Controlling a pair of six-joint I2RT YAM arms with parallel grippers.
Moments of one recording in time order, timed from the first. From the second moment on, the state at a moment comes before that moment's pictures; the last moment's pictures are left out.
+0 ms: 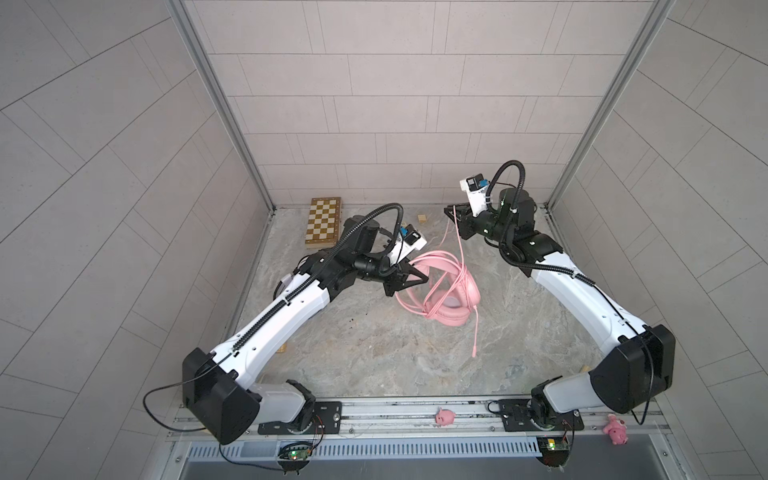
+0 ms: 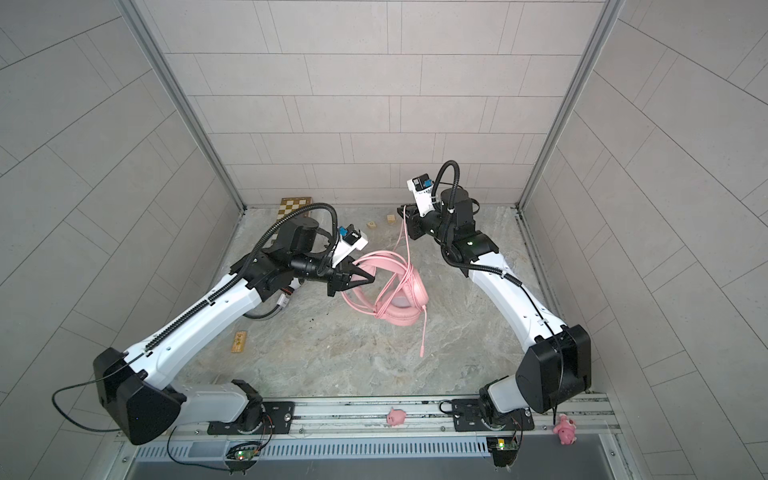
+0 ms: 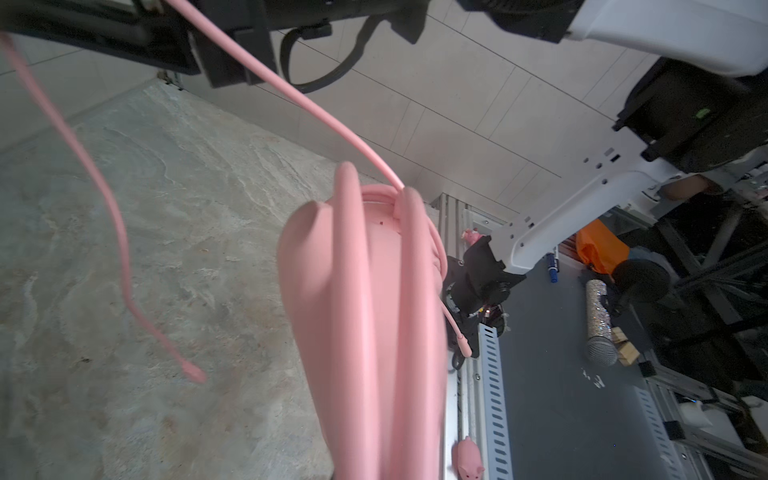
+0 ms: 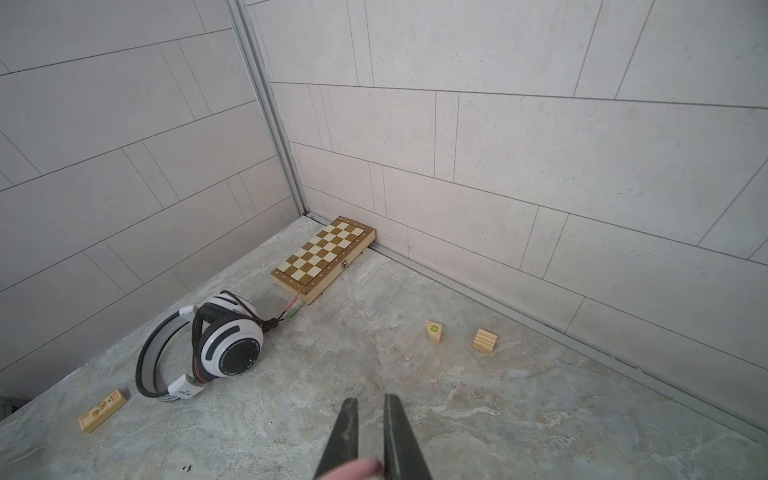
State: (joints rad) left arm -0.60 1.33 1.28 -0.57 0.87 0.12; right arm 0.31 1.45 1.32 -0.10 -0.39 0.05
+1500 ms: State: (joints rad) left arm -0.61 1.31 1.31 -0.09 1.04 -0.40; right arm 0.30 1.68 1.10 0.49 -0.64 0.42
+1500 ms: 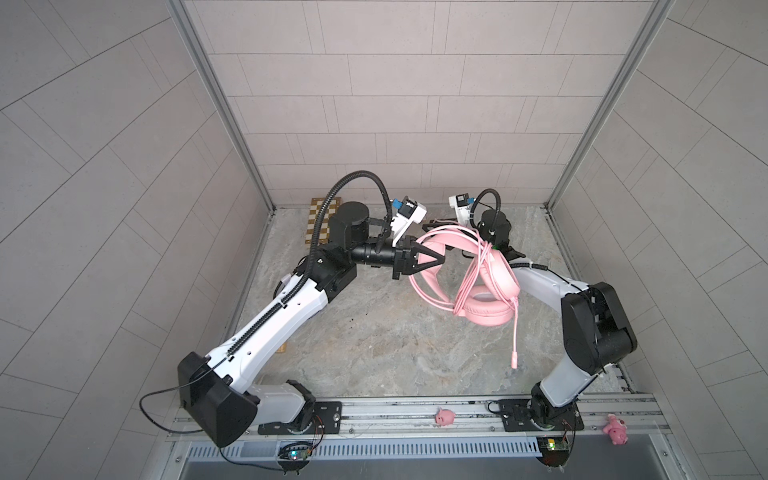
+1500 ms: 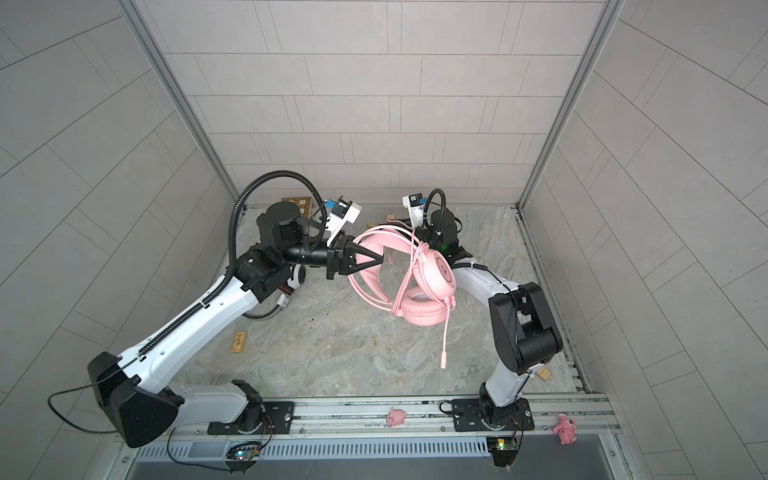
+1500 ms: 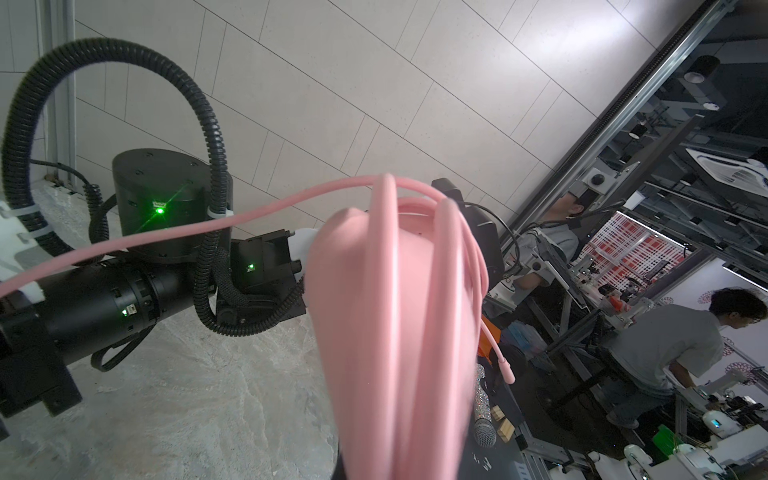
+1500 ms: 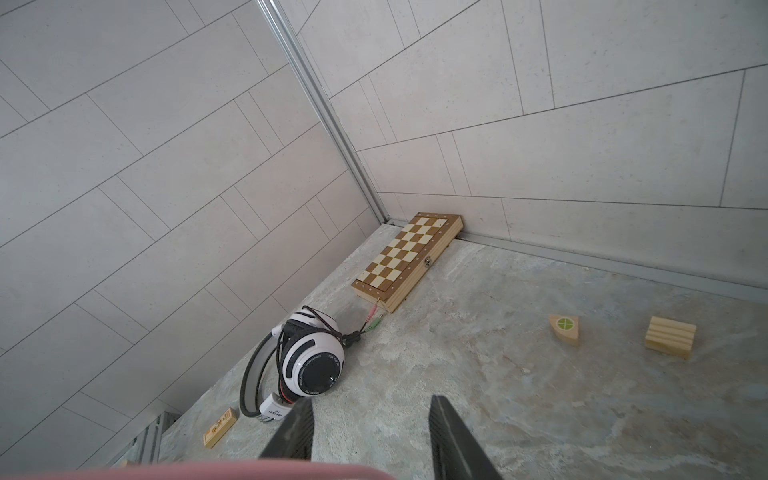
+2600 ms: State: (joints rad) left arm -0.61 1.32 1.30 -0.09 0.67 -0.37; right arm 0.45 1.85 0.79 0.97 -0.63 0.73
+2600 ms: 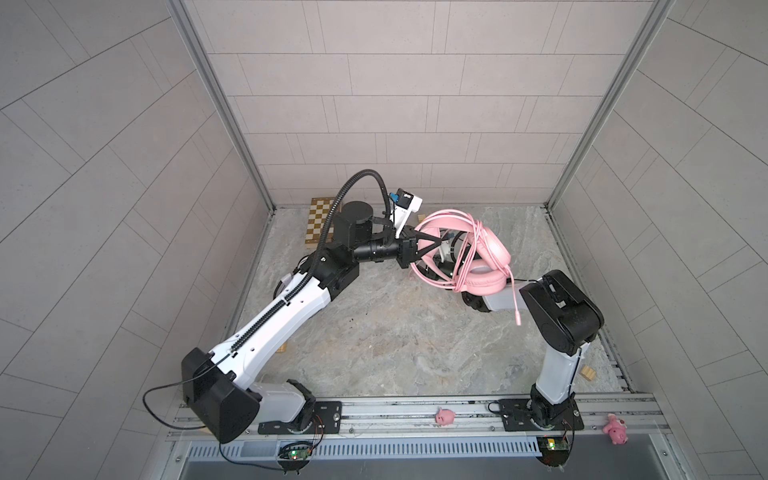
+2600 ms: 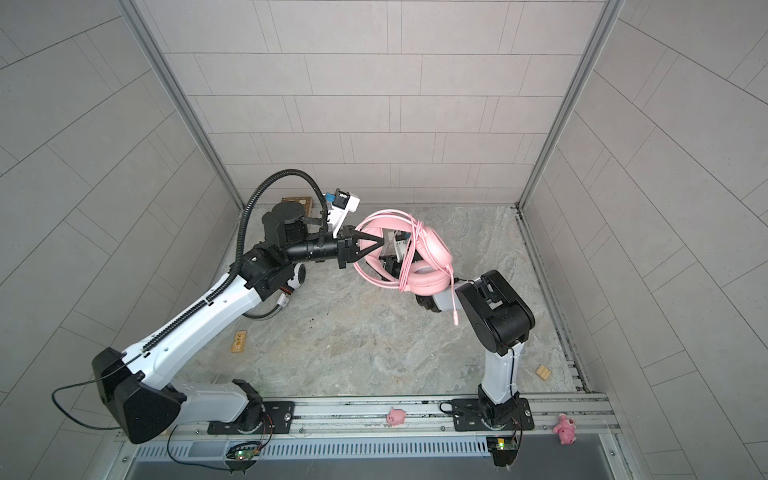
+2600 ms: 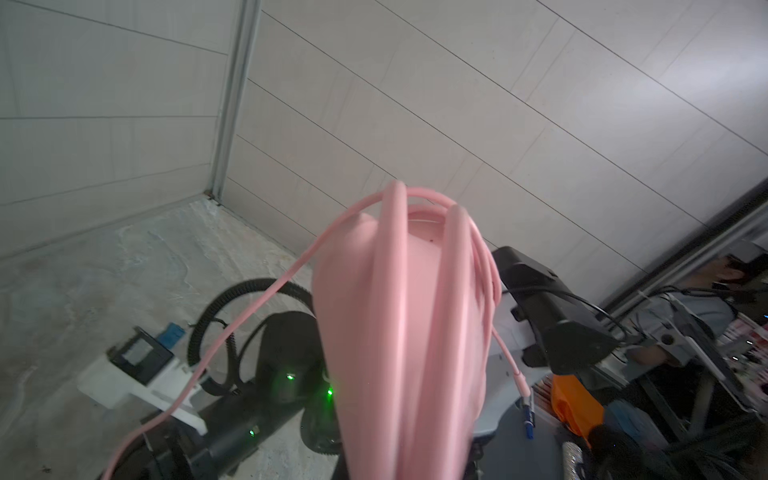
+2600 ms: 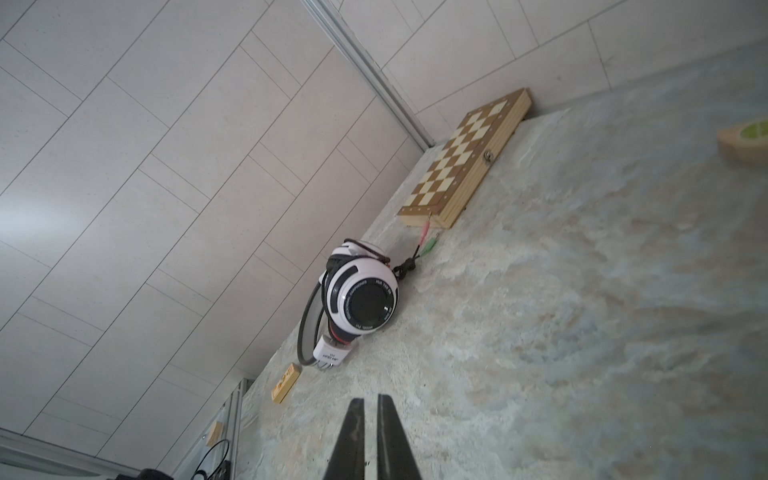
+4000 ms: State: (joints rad) left arm -0.59 1.23 0.96 0.17 -0.23 -0.19; right arm 0.66 1.05 0.62 0.11 -0.24 0.37
